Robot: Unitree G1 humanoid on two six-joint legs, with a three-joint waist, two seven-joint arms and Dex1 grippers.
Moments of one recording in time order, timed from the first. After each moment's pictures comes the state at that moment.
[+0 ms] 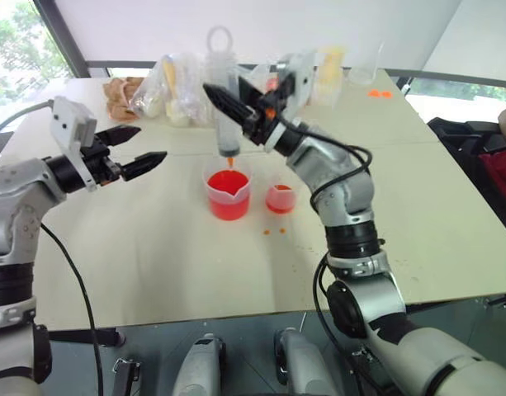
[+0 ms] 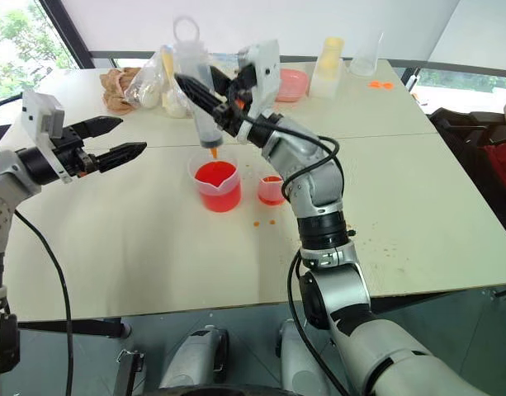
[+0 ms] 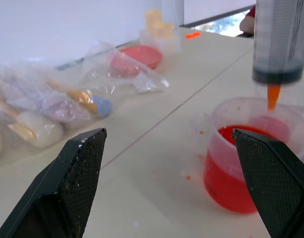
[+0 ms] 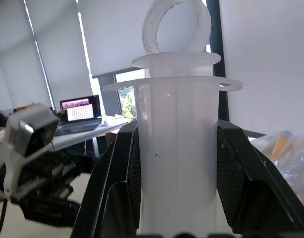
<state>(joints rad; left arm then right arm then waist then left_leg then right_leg) -0.59 0.82 0.25 0.00 -0.57 0.51 -0.86 -0.89 0.00 0.03 0.14 0.36 0.31 0.64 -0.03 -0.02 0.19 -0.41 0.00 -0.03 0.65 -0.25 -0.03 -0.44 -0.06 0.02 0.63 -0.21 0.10</state>
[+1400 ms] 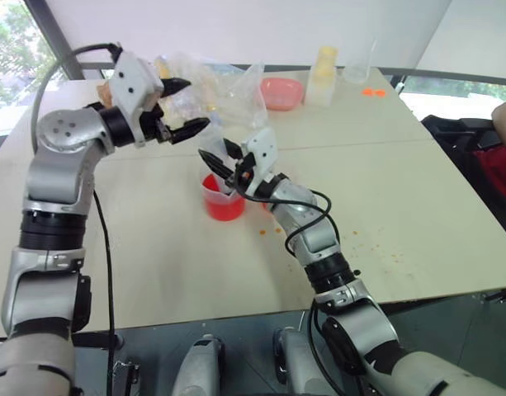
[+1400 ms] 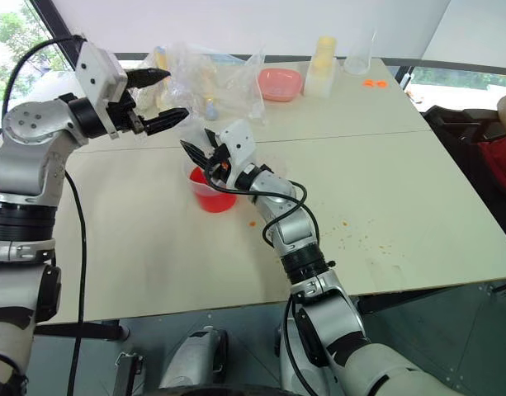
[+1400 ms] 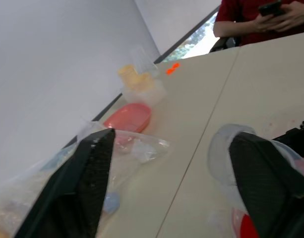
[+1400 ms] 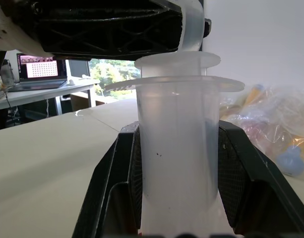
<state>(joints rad) -0.88 0.68 0.00 0.20 -0.29 0.19 -0.93 -0.73 0.07 0.15 0.32 0.17 0.03 0.54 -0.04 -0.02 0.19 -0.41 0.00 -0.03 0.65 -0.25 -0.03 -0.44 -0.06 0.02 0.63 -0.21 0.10</state>
